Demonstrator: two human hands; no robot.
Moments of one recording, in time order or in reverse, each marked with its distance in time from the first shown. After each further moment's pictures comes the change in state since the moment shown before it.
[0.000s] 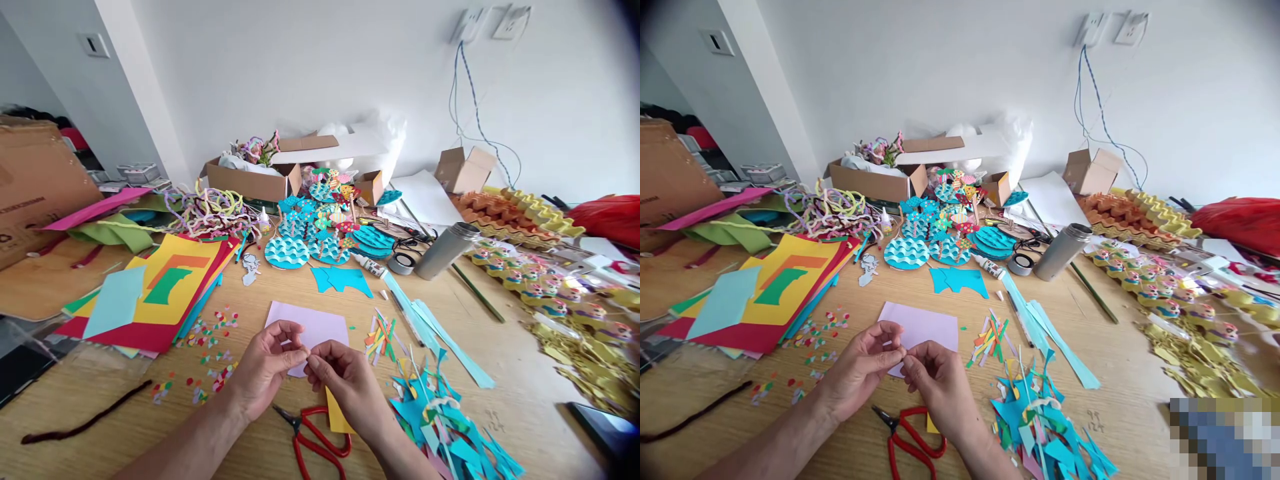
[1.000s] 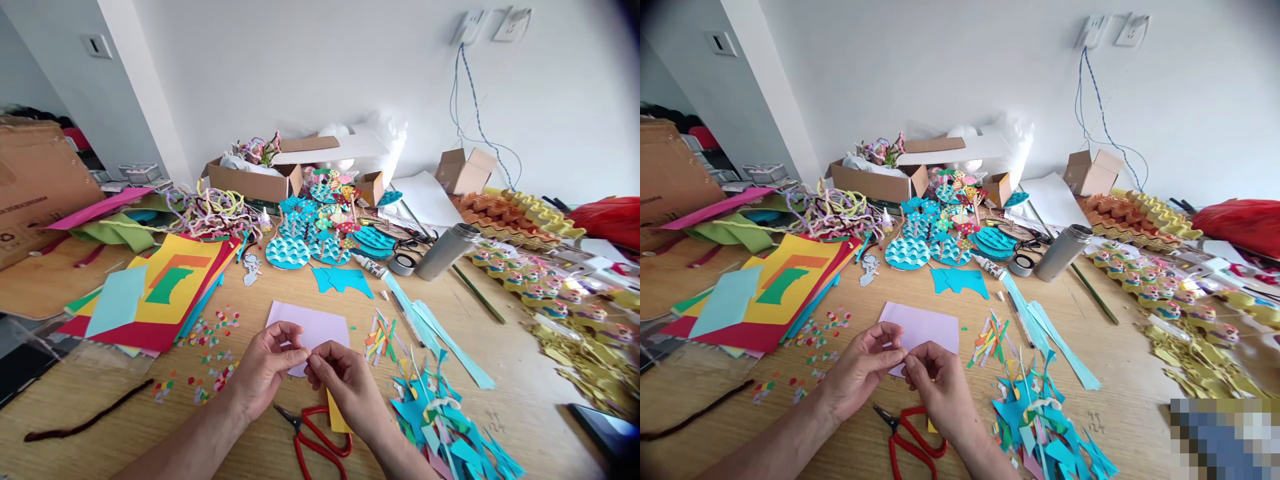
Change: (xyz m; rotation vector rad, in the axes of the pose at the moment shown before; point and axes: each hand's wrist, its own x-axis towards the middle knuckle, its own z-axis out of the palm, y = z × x) left_hand 0.000 0.002 0.000 0.023 0.055 -0.013; right_hand 0.000 0.005 0.001 -0.107 -0.001 -0.046
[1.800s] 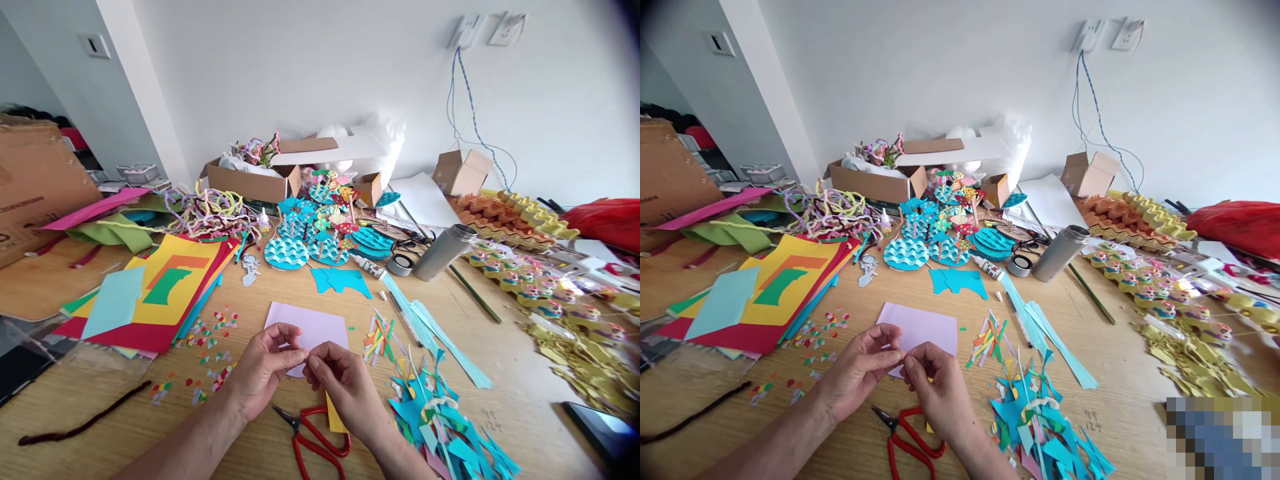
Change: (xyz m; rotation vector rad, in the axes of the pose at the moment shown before) left_hand 0.001 -0.001 -0.004 -0.010 0.006 -0.041; right_hand -0.002 -0.003 -0.001 -0.059 0.014 -0.039
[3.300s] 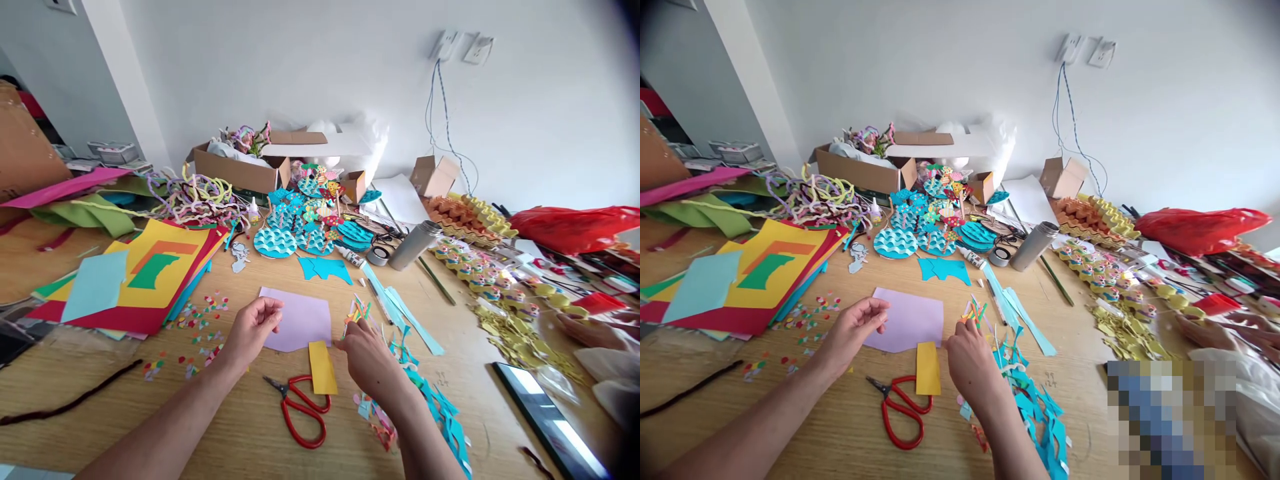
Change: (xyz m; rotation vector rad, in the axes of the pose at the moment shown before) left_hand 0.011 0.003 -0.015 0.525 0.085 0.355; right_hand -0.016 -0.020 -0.051 -1.518 -0.190 0.124
